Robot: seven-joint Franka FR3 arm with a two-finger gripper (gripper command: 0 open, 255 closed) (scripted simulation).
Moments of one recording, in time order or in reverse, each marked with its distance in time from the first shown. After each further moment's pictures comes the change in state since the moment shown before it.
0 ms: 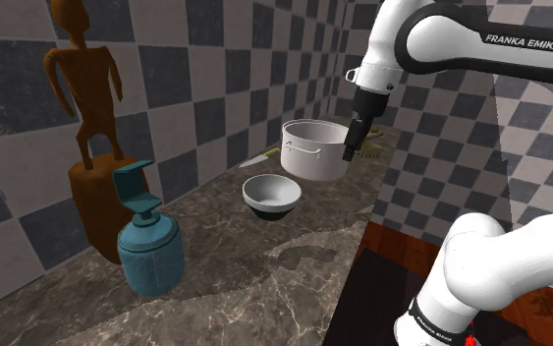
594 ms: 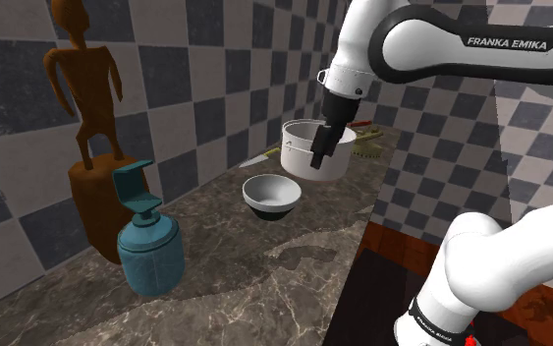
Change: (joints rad) arm 0.045 0.102 0.138 0.036 0.074 0.114 0.139
